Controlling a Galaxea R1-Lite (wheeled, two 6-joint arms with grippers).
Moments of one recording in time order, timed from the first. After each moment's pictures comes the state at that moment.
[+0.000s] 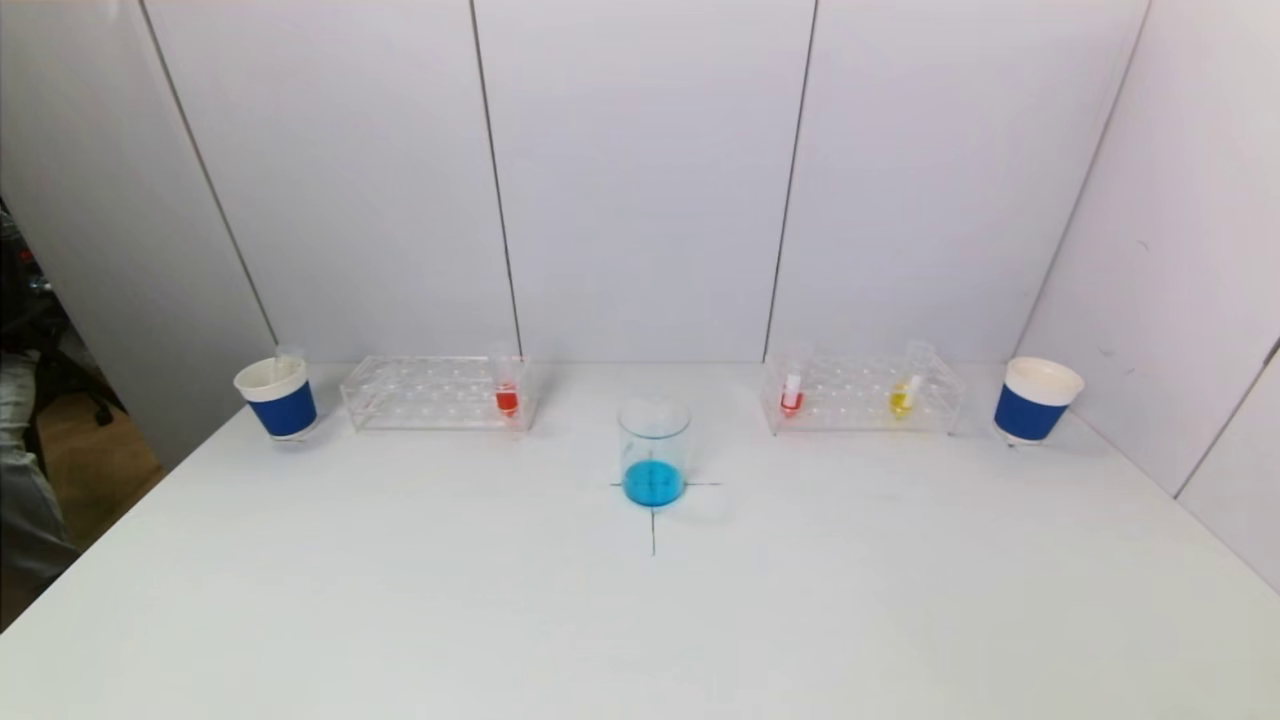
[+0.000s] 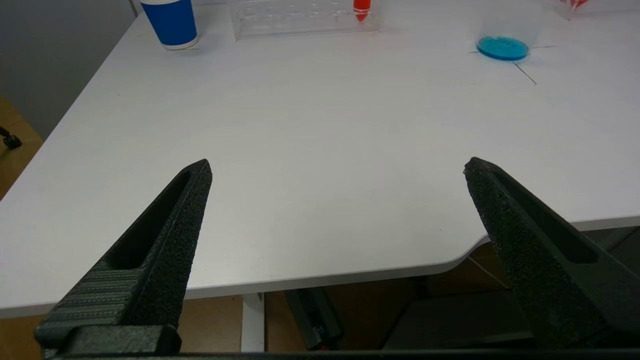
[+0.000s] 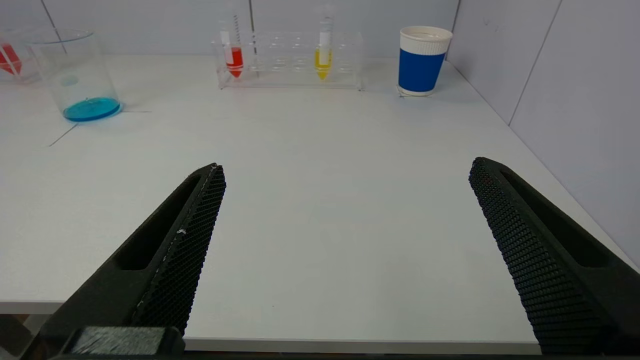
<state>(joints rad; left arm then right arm) 0.01 0.03 -0.21 0.29 -0.10 0.01 0.00 0.00 0.00 0.00 -0.01 0.00</state>
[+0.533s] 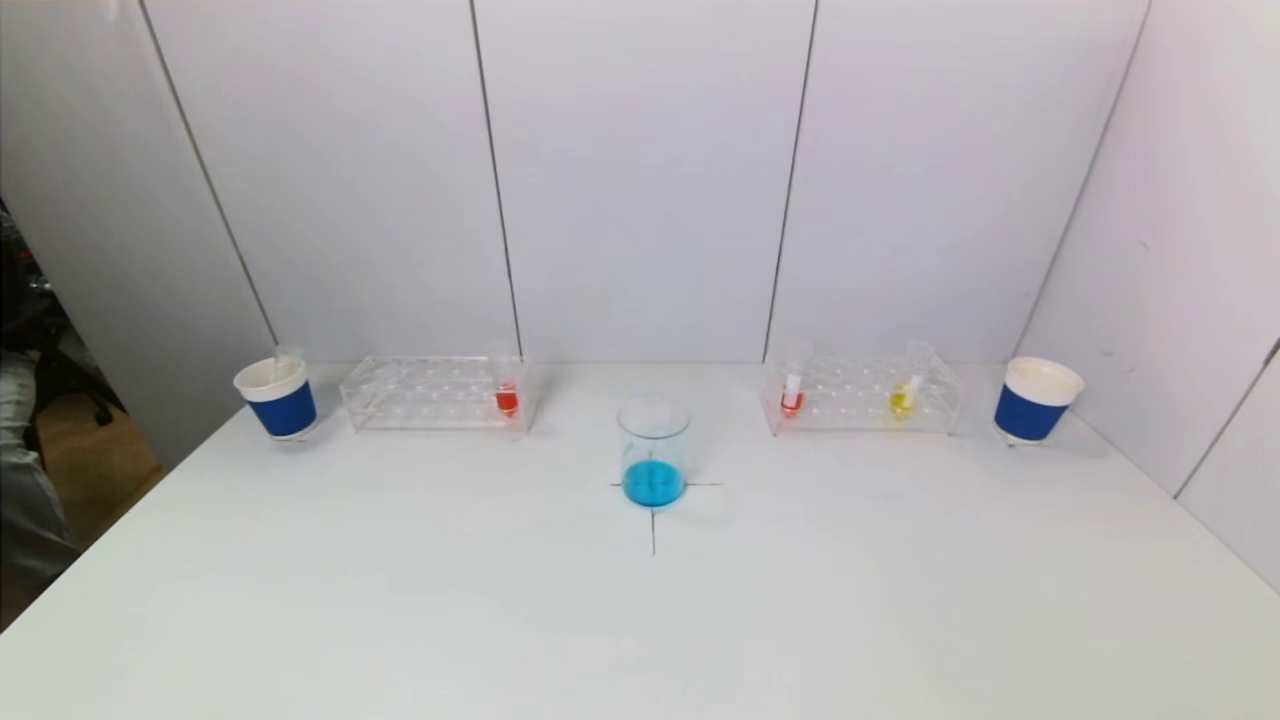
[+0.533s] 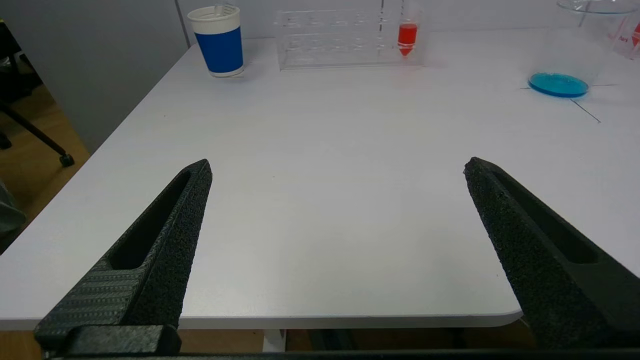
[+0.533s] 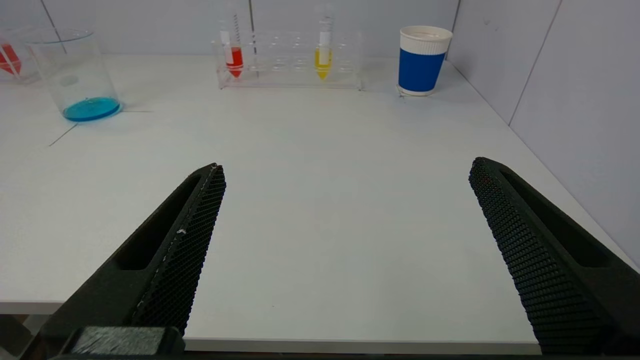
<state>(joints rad) 0.01 0.00 -0.02 0.01 0.01 0.01 0.00 0.00 0.00 0.00 -0.01 0.00</state>
